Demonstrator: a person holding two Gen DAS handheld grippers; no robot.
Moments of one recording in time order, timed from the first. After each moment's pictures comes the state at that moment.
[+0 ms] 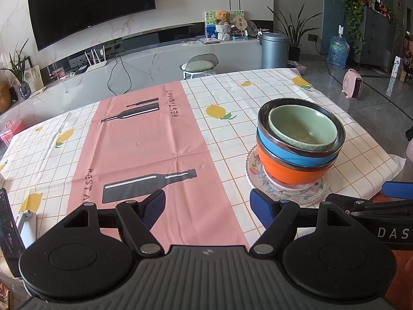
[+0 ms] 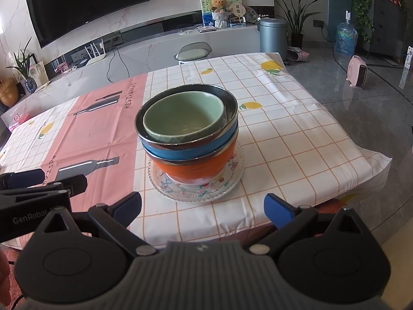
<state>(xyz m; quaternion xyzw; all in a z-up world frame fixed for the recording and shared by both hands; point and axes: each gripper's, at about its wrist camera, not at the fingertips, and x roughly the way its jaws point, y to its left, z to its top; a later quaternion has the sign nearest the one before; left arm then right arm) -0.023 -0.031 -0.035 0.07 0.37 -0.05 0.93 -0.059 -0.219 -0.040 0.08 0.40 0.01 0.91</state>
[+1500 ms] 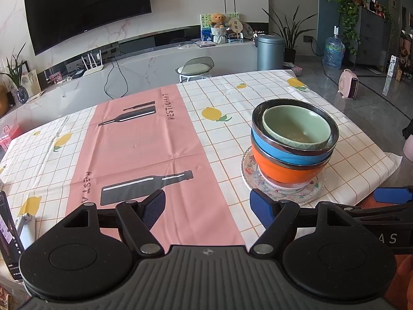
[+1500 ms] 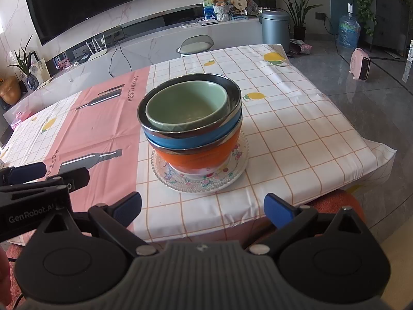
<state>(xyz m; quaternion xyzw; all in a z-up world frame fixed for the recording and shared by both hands) -0.029 -0.035 -0.036 0.07 0.36 -0.06 0.93 -0.060 -0.217 -0.048 0.09 0.41 0.01 0.91</state>
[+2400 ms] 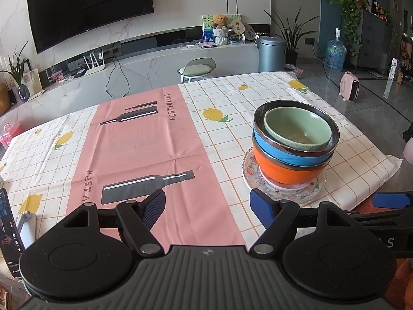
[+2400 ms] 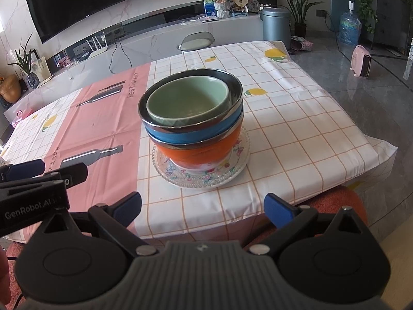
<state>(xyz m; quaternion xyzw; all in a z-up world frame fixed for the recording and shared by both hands) -0.030 -0.032 -0.033 0.06 0.36 -0.06 0.93 -0.061 -0.217 -0.049 0.09 0.42 0.02 0.90</state>
